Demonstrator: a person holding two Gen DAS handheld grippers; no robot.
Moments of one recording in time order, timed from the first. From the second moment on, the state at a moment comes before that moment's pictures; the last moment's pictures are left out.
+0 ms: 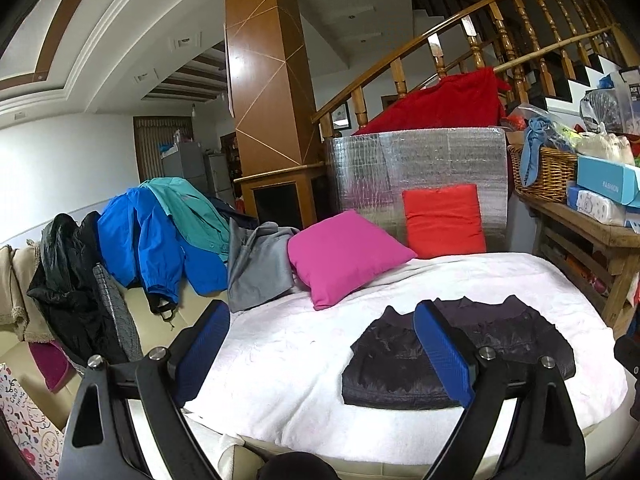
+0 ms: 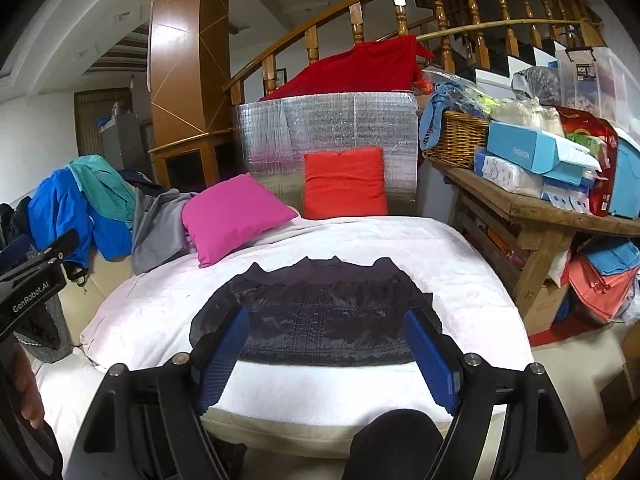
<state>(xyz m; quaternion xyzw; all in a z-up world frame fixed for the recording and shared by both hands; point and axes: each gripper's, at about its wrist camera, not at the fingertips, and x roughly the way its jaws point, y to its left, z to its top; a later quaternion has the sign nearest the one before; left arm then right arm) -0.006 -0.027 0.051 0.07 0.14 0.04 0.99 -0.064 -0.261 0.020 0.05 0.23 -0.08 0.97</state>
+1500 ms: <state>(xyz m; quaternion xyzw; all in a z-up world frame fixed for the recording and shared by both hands) -0.004 -0.021 0.041 0.06 0.16 0.04 0.98 -0.054 -0.261 0.009 0.06 0.24 -0.07 0.97</state>
